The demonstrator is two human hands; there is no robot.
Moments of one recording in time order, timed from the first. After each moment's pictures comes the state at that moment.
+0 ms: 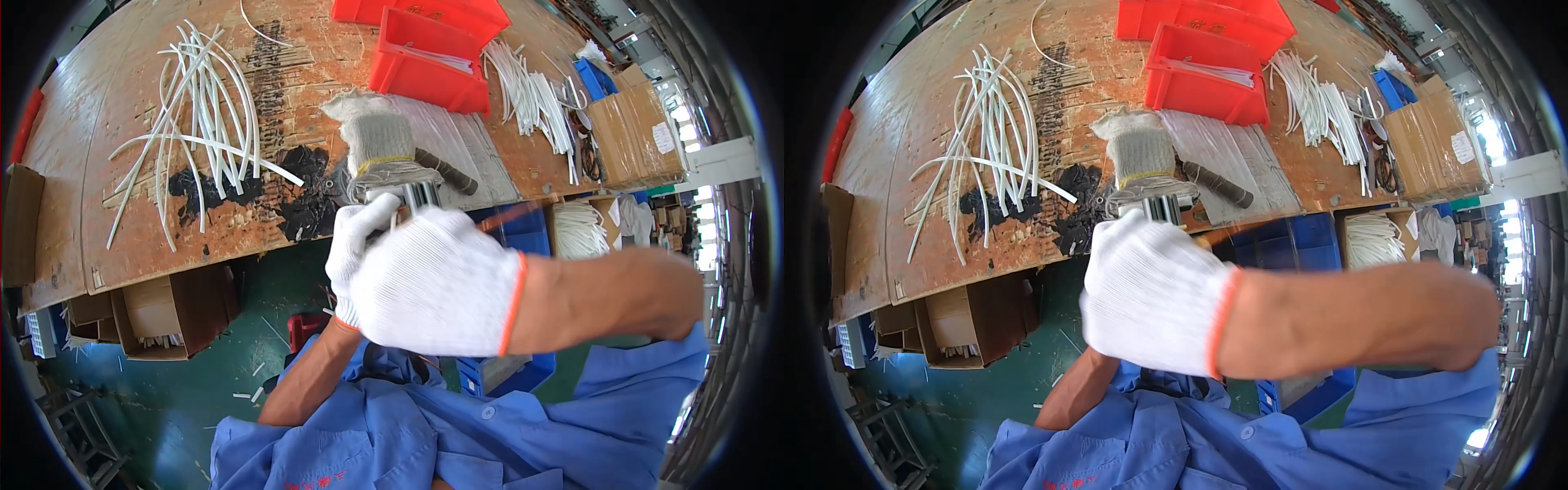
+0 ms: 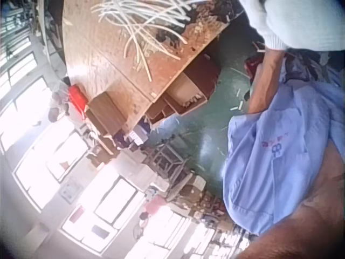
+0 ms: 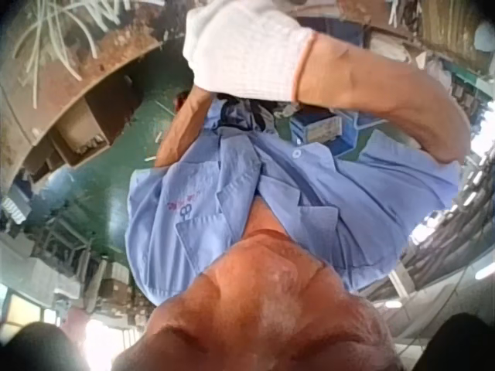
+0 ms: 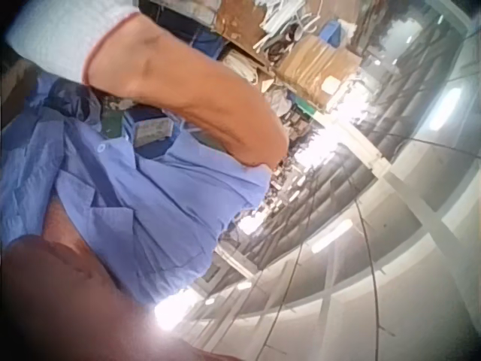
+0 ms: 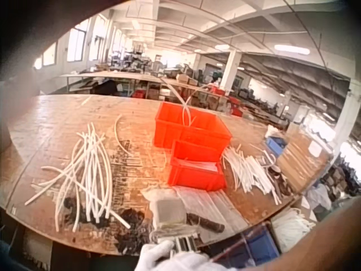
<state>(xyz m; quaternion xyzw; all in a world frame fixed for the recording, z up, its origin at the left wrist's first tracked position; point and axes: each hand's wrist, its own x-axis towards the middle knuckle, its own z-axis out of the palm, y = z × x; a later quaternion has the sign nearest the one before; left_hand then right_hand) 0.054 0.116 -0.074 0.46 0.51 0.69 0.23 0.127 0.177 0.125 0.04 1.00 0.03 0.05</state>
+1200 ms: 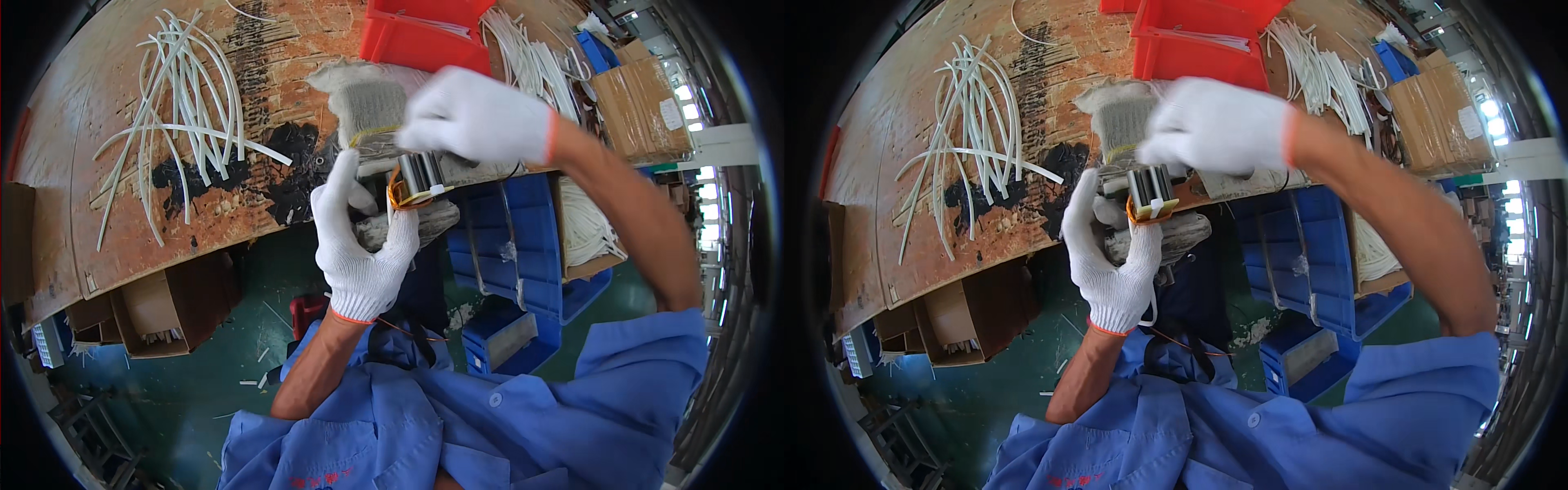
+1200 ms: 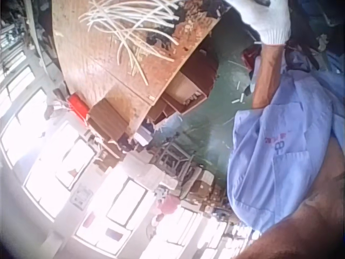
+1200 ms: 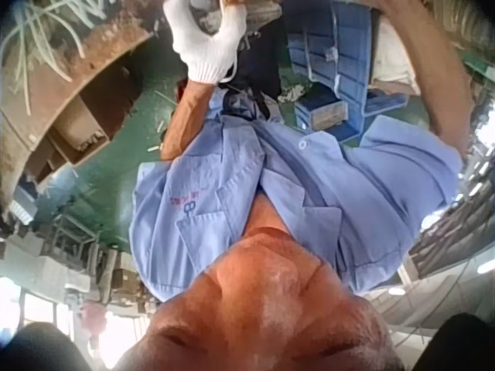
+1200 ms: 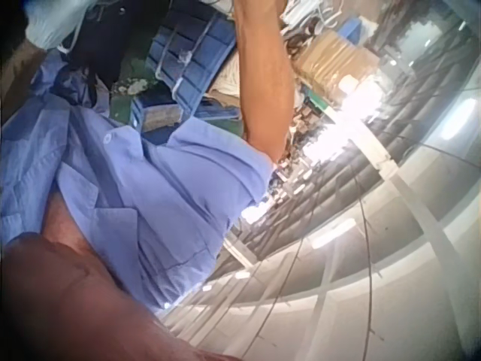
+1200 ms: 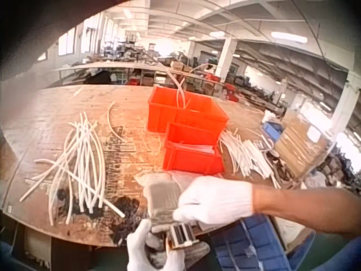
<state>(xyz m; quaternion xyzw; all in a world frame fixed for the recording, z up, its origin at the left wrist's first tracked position) 0.055 0.120 -0.053 0.43 0.55 0.70 0.17 0.153 0.308 0.102 0.33 0.86 -0.35 0.13</state>
